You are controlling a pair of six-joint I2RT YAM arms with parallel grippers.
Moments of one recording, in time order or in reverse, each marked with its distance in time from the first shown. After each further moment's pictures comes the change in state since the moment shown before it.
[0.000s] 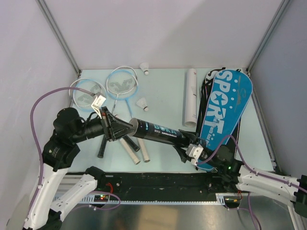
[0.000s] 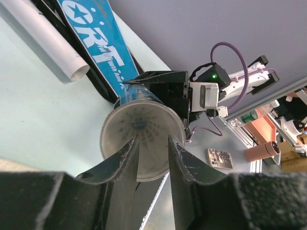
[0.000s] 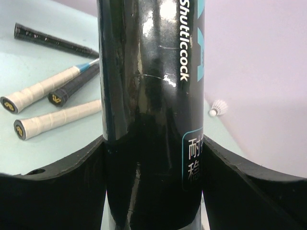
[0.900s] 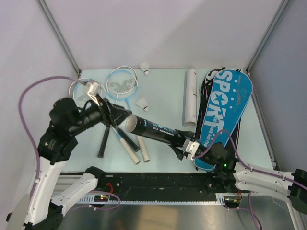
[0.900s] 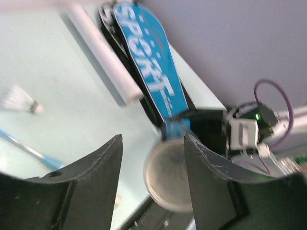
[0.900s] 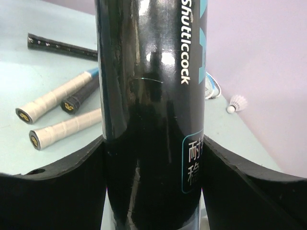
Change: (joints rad) left arm 0.021 0.088 0.101 -0.050 -0.218 0.092; right arm -0.014 0.169 0.033 0.060 0.002 0.103
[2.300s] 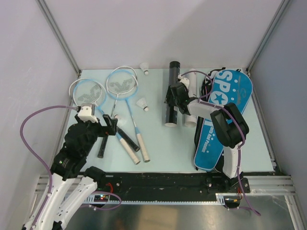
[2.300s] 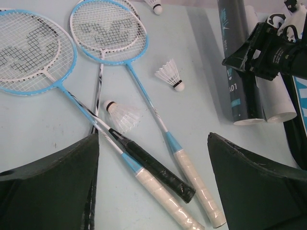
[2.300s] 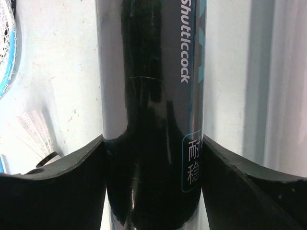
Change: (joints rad) left arm 0.005 -0.304 -0.445 0.105 -0.688 0.154; right arm -0.495 1.241 1.128 -0.602 0.320 1.096
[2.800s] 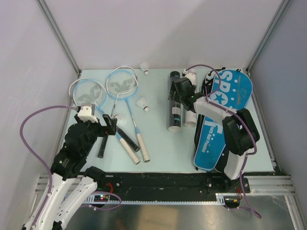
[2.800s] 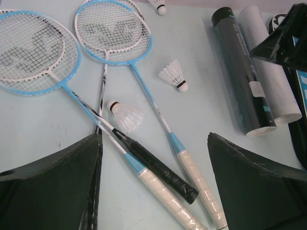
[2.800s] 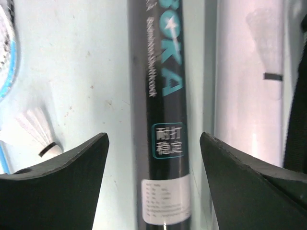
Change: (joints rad) left arm 0.000 0.002 0.000 -0.001 -0.019 0.008; right arm -0.005 -0.127 0.016 -0.188 0.072 -0.032
